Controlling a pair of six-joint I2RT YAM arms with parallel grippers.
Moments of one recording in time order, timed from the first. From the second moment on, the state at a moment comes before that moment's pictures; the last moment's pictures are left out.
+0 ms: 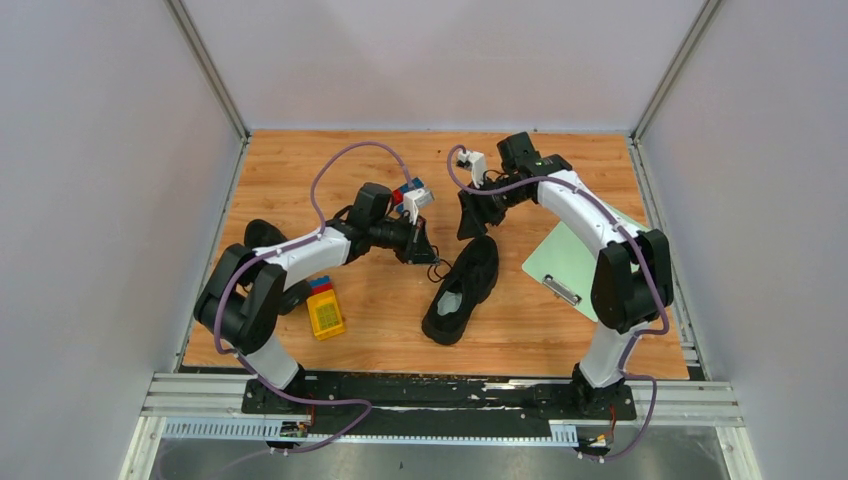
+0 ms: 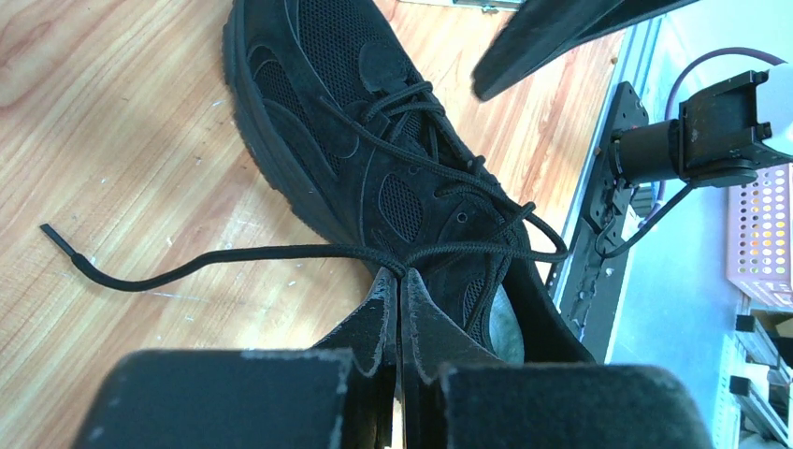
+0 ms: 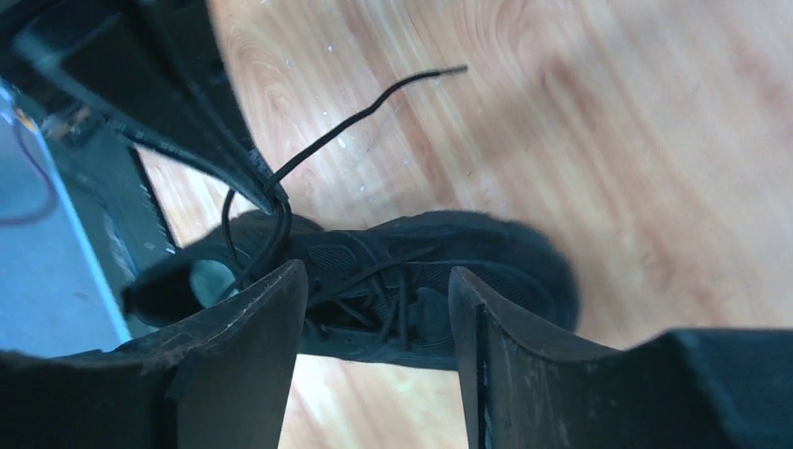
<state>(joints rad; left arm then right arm) -0.54 1.64 0.96 0.00 0.79 -0.20 0.38 1.78 1.53 -0.82 -0.74 -0.46</state>
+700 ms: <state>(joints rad) -0.54 1.63 0.95 0.00 0.78 -0.20 0.44 1.86 1.48 -0.75 -0.50 0.22</state>
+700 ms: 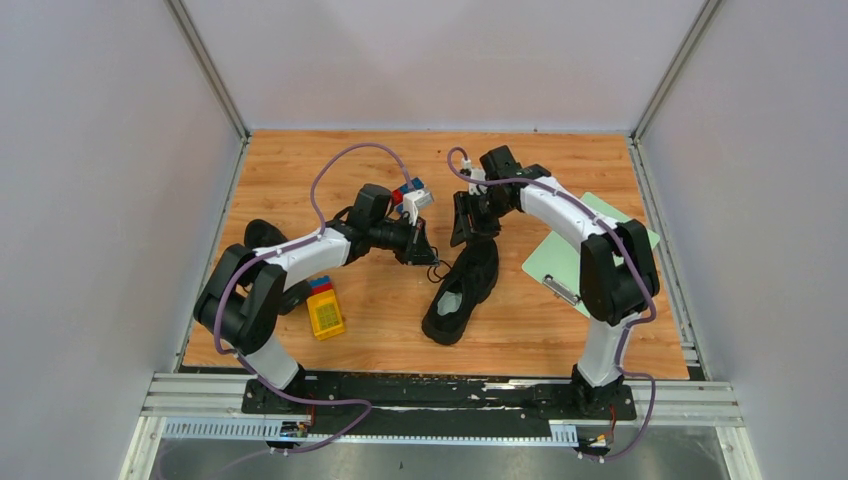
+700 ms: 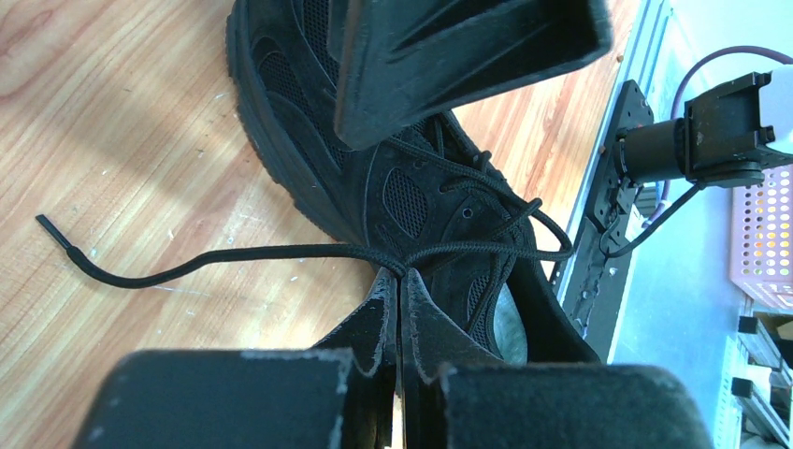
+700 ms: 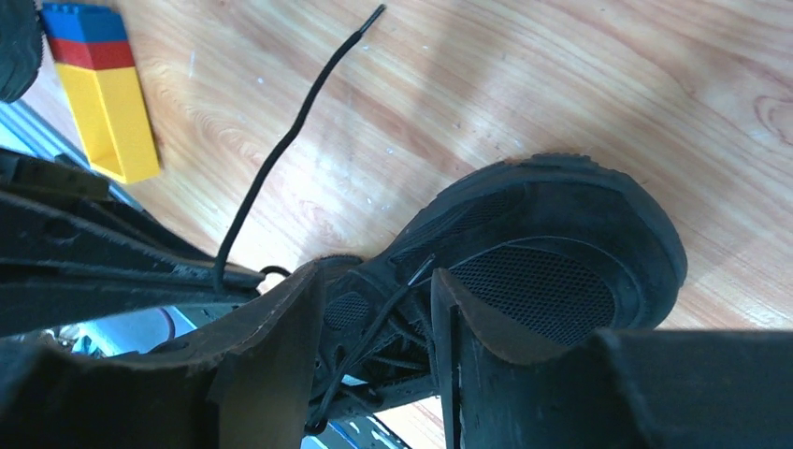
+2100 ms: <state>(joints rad) -0.54 1.62 0.95 0.00 0.78 -0.20 0.34 1.77 1.45 -0.74 -0.63 0.22</state>
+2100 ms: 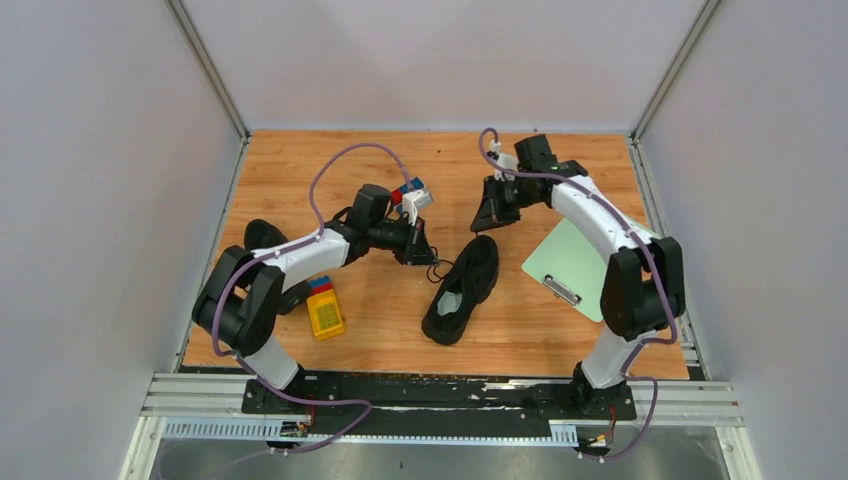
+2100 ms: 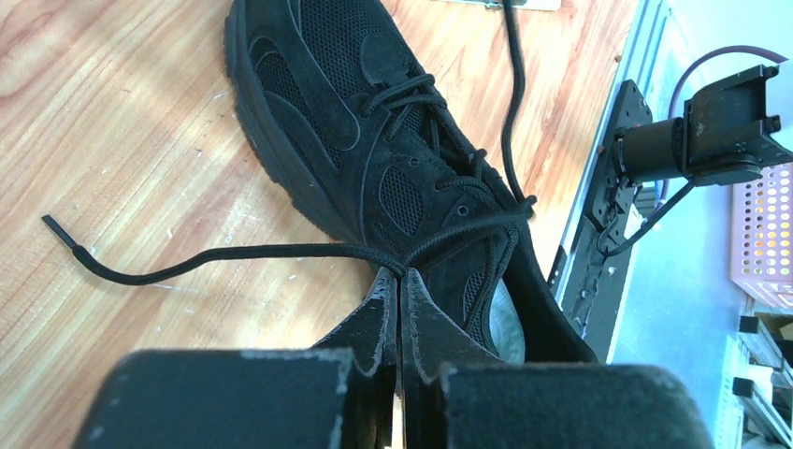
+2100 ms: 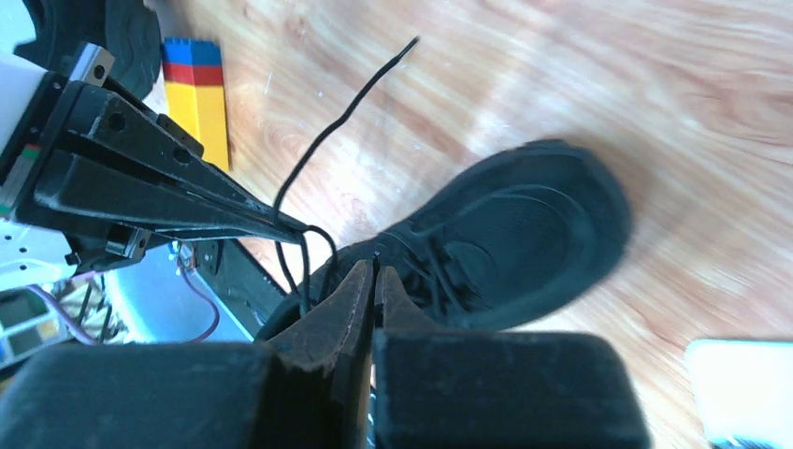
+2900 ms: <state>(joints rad) -0.50 1.59 0.86 0.12 0.54 -0.67 0.12 1.32 1.18 -0.88 -0.49 -0.01</state>
